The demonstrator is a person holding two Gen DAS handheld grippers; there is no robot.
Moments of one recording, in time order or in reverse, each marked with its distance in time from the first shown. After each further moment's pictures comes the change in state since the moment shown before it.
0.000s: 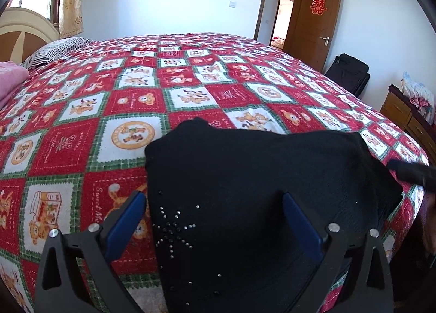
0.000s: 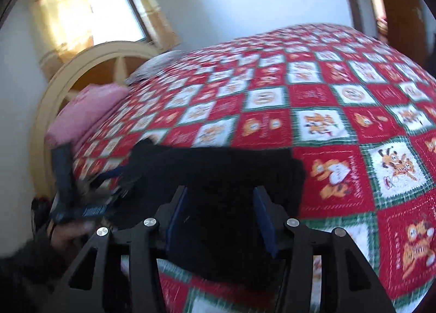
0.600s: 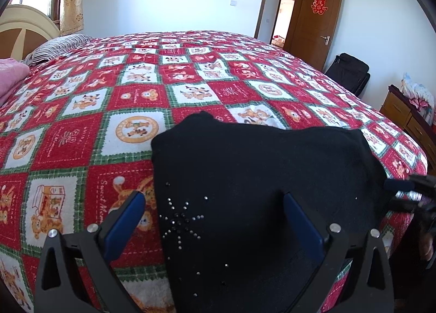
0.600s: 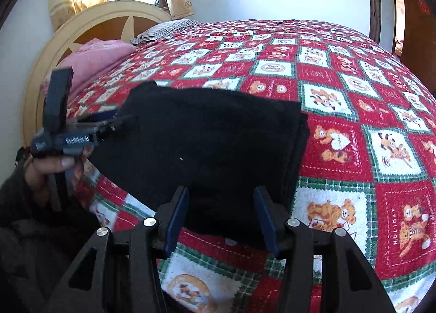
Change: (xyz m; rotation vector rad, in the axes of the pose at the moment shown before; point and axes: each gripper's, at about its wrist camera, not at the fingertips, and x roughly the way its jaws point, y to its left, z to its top) left arm -0.004 0.004 -0.003 -0.006 0.012 -0.002; right arm 0.005 0.005 -0.023 -0.097 0.091 -0.052
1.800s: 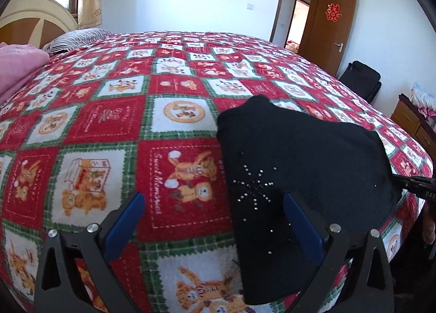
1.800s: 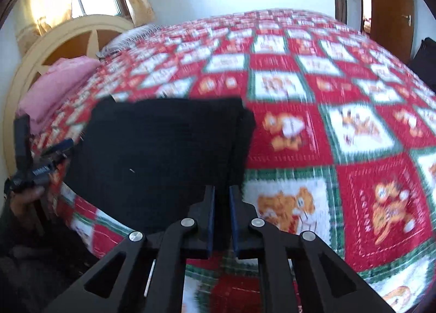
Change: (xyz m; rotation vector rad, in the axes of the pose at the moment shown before) left arm -0.014 0.041 -0.023 -0.043 -0.023 0.049; right arm 0.006 -0.048 -0.014 0.142 0.015 -0.110
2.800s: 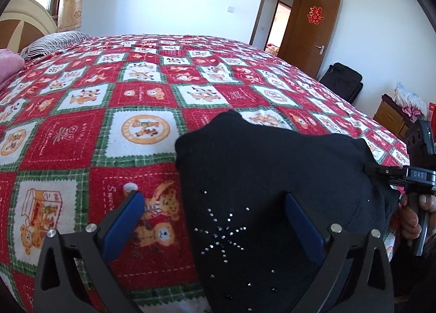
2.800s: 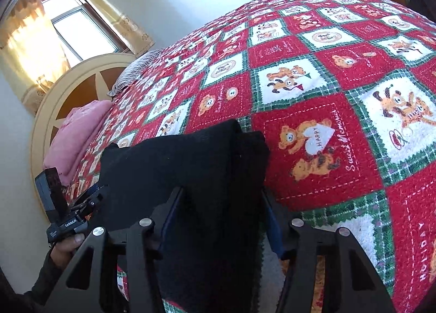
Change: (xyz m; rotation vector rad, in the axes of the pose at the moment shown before) left arm 0.027 -0.012 0.018 0.019 -0.021 -0.123; right arm 0.045 -0.024 0.030 0.229 -0.036 0.201
